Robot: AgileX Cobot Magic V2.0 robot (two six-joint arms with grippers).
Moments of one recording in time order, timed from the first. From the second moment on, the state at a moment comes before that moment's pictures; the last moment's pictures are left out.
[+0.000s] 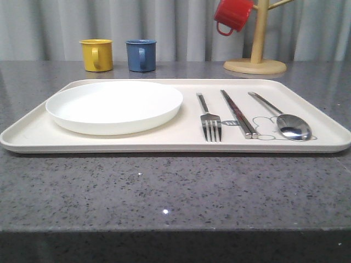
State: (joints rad) left arm -0.03 -0.01 0.01 0.00 0.08 0.10; right arm 0.14 0.24 -0.48 0.04 0.64 0.03
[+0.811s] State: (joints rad) left arm -0.03 -0.01 0.01 0.00 0.08 0.10; right arm 0.04 -0.01 0.03 0.04 0.00 0.03
